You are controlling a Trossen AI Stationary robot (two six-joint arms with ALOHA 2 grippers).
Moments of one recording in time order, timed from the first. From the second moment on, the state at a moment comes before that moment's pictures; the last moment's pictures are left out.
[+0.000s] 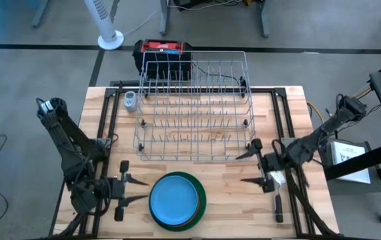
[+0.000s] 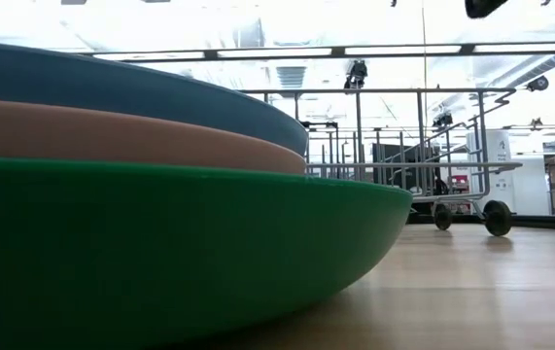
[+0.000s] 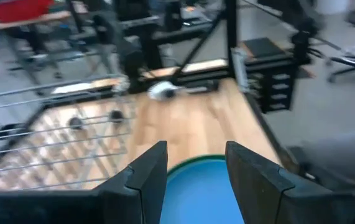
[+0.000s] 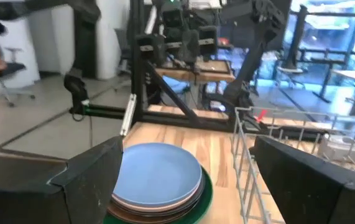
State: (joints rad) left arm -1.01 1.18 0.92 -0.21 -0.95 -0.28; right arm 0.67 0.90 0.47 0.39 0.48 -0.03
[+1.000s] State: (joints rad) left arm -1.02 1.42 0.98 -0.16 -0.74 -0.49; right arm 0.79 1.36 0.77 0.38 0.73 0.23
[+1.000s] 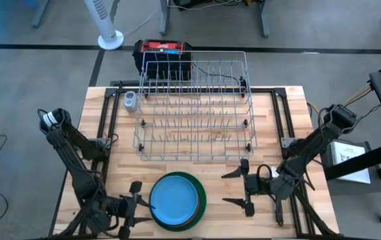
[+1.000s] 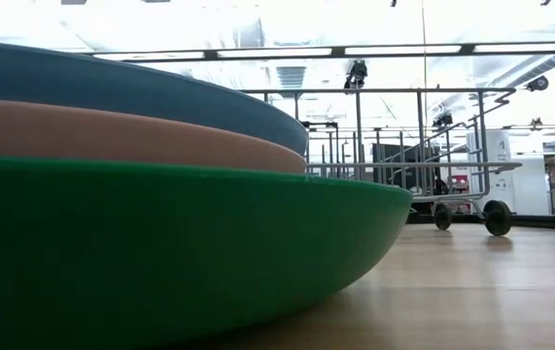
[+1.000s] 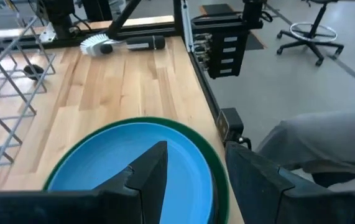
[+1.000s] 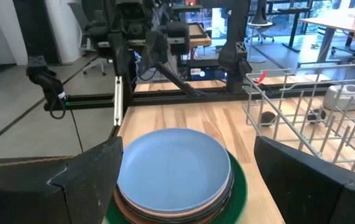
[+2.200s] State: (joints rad) left arm -1.02 1.42 0.95 -0.46 -0.64 -0.89; right arm 0.77 1.35 0.79 0.37 0.72 0.49
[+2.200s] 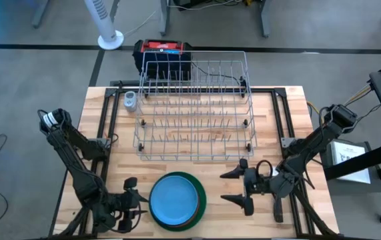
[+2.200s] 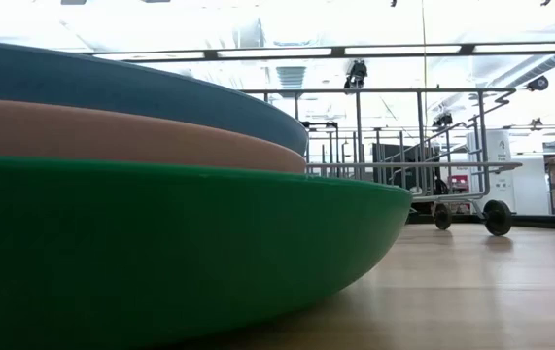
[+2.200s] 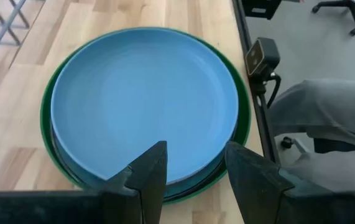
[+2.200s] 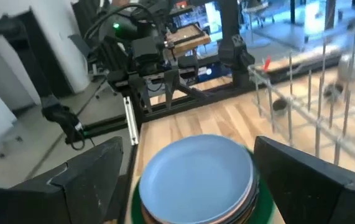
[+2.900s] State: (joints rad) left arm -1.02 1.42 0.91 -0.54 -0.69 -1.39; right arm 0.76 1.66 0.86 0.32 0.73 1.08
